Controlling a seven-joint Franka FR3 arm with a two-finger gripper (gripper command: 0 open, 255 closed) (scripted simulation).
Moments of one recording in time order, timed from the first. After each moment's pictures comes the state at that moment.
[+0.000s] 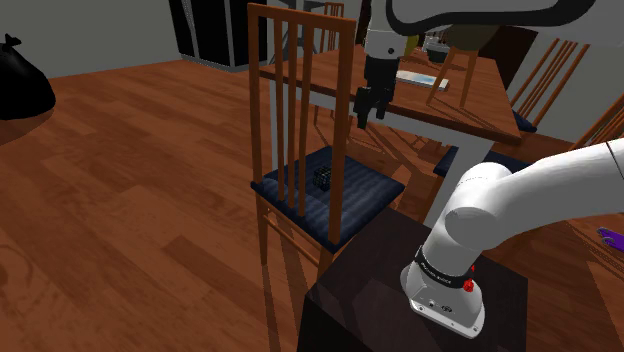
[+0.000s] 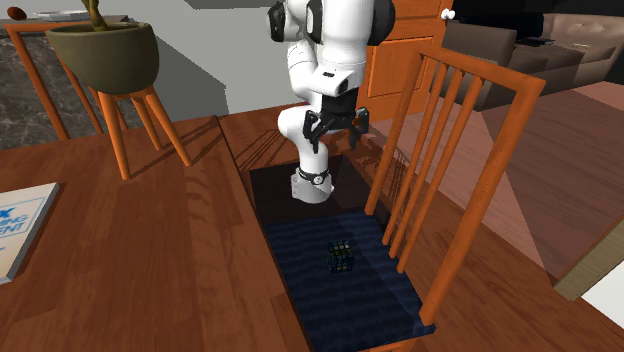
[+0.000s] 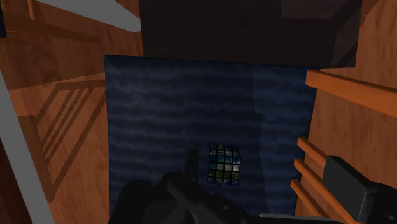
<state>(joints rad) -0.02 -0.77 -0.07 -2.43 -0.08 1.61 0.01</state>
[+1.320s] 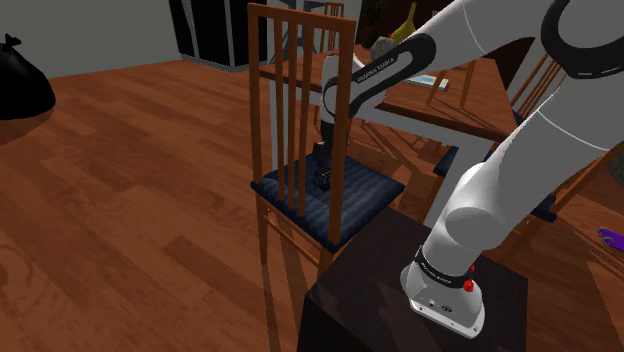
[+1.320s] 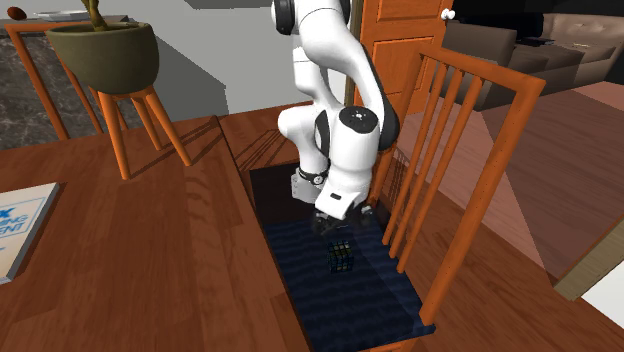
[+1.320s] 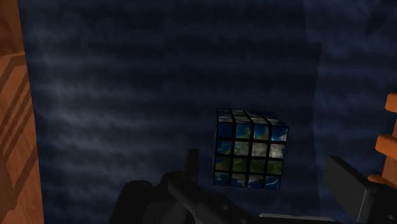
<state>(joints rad) -0.01 -0.24 -0.13 -2.54 -0.06 2.25 -0.01</state>
